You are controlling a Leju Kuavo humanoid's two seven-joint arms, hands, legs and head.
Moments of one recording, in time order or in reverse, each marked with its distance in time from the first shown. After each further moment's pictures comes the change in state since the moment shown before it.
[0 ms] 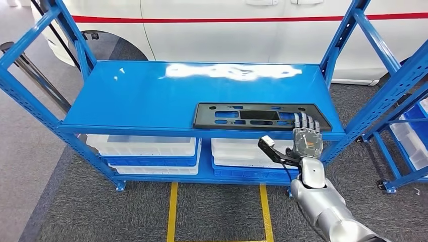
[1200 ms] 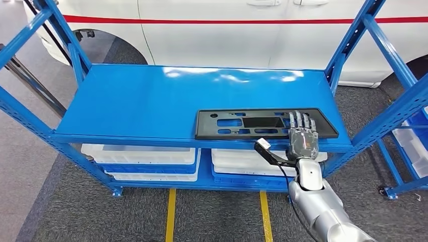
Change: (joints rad) left arm -0.036 -0.067 0.013 0.003 0.033 0.065 0.026; right arm 0.053 0.040 -0.100 -0.074 0.168 -0.011 -0.060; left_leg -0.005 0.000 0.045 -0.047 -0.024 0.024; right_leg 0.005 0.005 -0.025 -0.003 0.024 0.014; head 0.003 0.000
